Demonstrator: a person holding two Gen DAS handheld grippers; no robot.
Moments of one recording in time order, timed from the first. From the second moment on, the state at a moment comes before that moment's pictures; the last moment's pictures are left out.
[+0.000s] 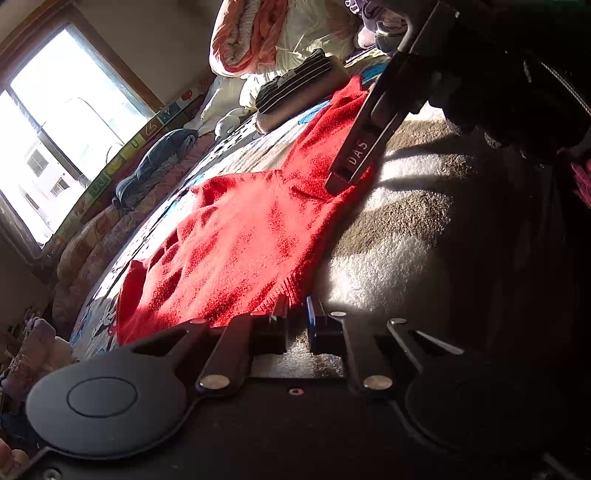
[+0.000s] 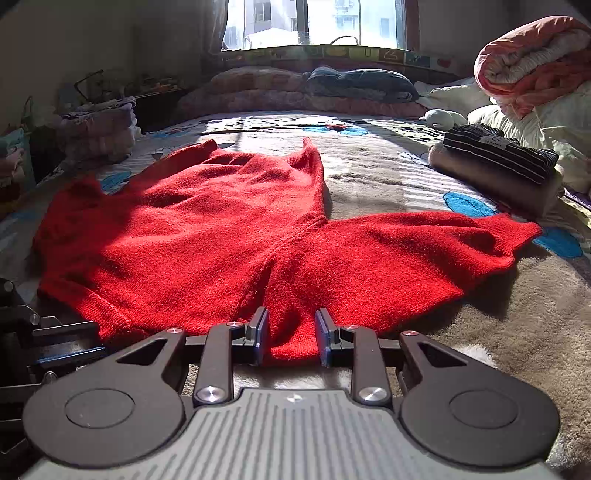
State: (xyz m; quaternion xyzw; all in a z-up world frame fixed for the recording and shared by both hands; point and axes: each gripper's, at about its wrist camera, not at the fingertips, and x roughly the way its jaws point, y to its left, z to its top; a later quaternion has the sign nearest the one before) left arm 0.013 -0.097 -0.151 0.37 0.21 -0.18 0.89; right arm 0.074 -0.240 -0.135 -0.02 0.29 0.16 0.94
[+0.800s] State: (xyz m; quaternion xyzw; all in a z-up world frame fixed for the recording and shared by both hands) left arm 0.042 0.110 -0.130 -0.39 0.33 -0.05 0.86; right arm 0.027 -0.123 -0.132 -0.21 0.20 0.30 0.91
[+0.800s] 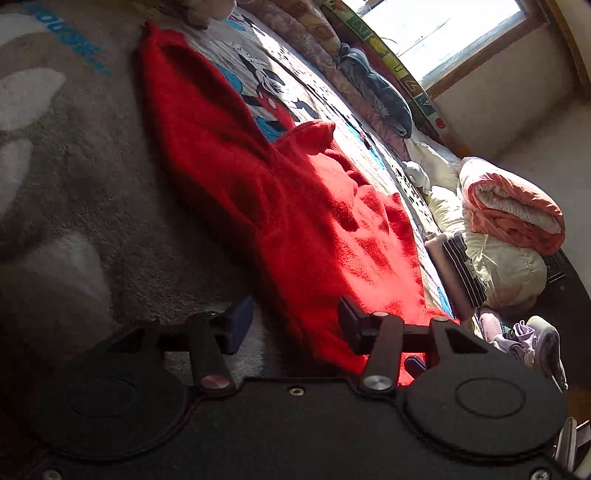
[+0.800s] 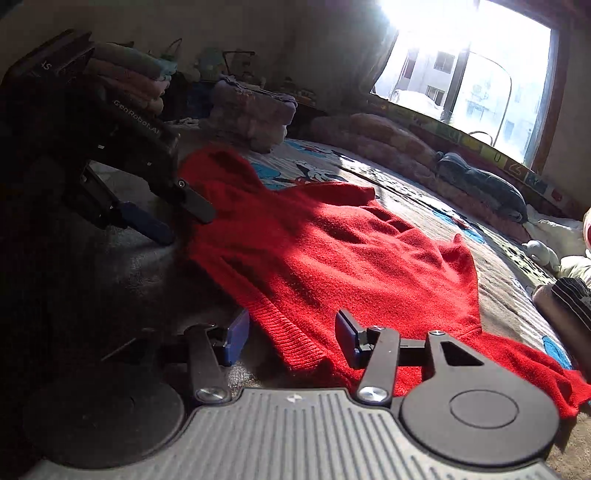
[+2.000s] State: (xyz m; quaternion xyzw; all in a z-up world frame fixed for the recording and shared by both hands) left arm 0.190 0.116 -0.023 -0.15 0.28 -0.07 0.95; right arm 0.234 -0.239 -0.080 0.15 0.24 0.22 0.93
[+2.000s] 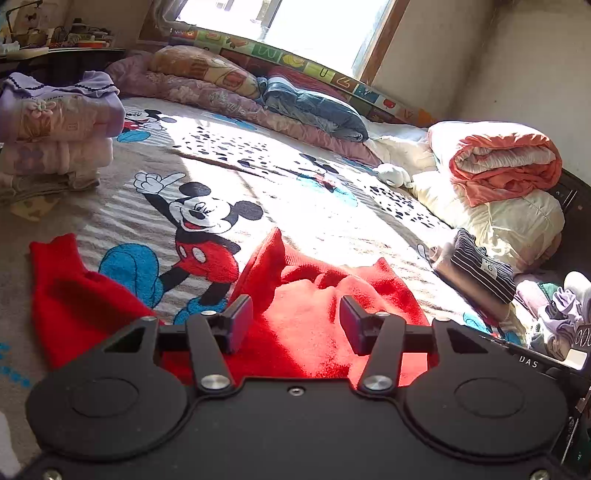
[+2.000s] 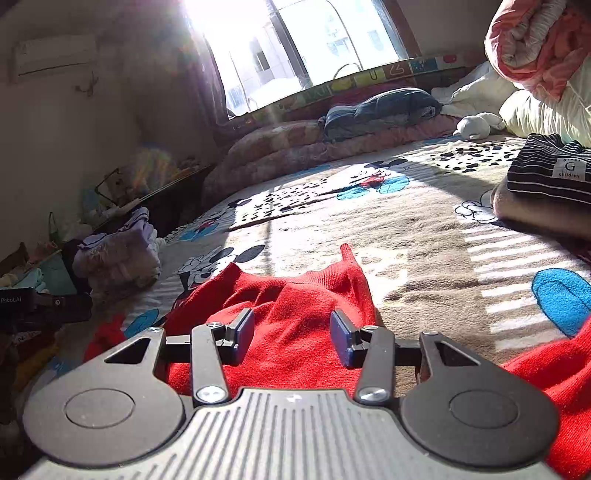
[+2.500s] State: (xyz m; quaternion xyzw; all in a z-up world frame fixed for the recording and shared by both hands) left arm 0.354 0.130 -0.072 -0.11 0.34 -0.11 0.93; right arm 0.373 -0.238 -0.110 0.17 0.32 0.22 0.91
